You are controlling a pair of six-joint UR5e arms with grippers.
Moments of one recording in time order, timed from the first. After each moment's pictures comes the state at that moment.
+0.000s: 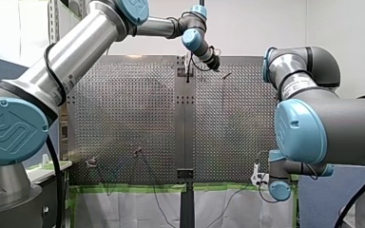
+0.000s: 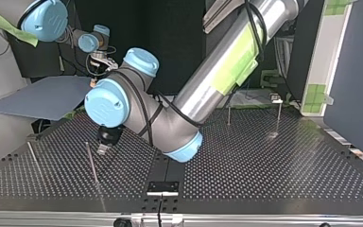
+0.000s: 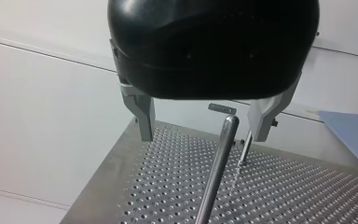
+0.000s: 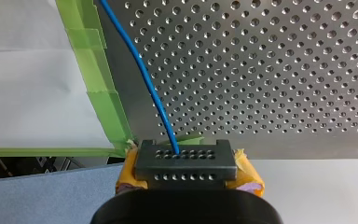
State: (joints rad) left arm -0.70 -2.24 -0.66 -3.56 -1.70 -1.73; right arm 1.69 -0.49 1.81 -1.20 1.63 1.66
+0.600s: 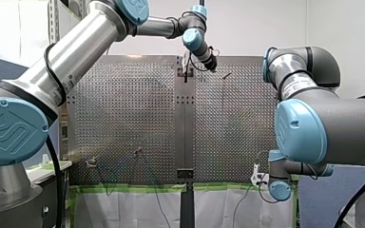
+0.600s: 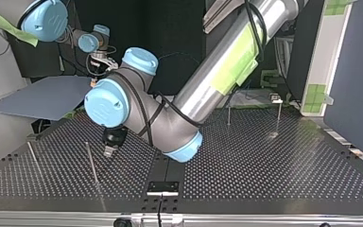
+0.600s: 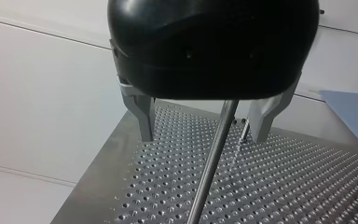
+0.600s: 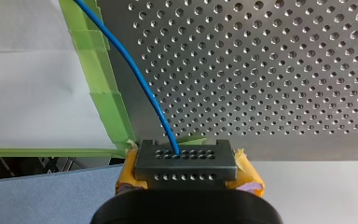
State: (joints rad) left arm -0.70 -2.24 -0.65 -3.57 -1.78 -1.73; right arm 1.69 -0.49 1.80 -1.19 1.63 1.66
